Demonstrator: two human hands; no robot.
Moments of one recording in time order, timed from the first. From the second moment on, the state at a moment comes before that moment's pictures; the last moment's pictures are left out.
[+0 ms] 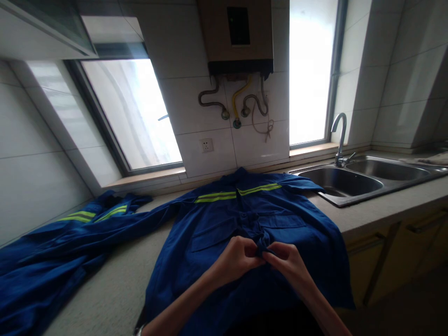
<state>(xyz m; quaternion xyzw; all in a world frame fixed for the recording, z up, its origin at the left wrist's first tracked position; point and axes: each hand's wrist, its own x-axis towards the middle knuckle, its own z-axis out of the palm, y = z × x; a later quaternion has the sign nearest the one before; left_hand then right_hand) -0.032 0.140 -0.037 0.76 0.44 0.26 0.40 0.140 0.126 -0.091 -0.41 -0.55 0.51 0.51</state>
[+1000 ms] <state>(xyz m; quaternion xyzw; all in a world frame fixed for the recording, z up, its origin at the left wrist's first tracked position) -0.032 0.147 -0.040 0.73 0.40 0.30 0.46 0.139 0.138 -0.120 -0.30 -0.52 0.58 0.54</state>
